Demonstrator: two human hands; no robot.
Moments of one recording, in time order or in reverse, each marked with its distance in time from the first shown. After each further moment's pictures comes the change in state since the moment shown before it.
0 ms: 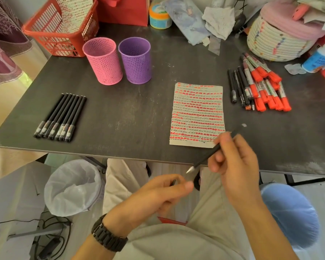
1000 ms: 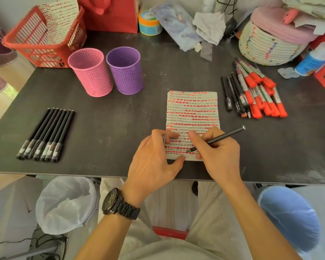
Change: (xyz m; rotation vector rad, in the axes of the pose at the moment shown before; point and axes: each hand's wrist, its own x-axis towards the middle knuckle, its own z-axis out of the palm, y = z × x) left_hand 0.082 0.027 -0.035 1.098 0.734 0.520; right_hand 0.066 0.036 0.007 -0.480 0.094 -0.178
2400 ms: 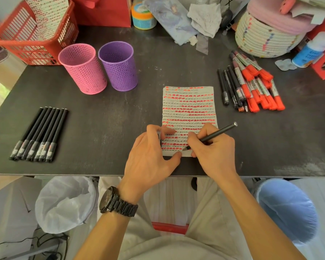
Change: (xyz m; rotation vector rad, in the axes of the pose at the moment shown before) left_hand 0.001 -0.002 0.001 -0.047 -0.008 -0.050; right_hand -0.001 0.008 0.002 -0.053 -0.020 -0.003
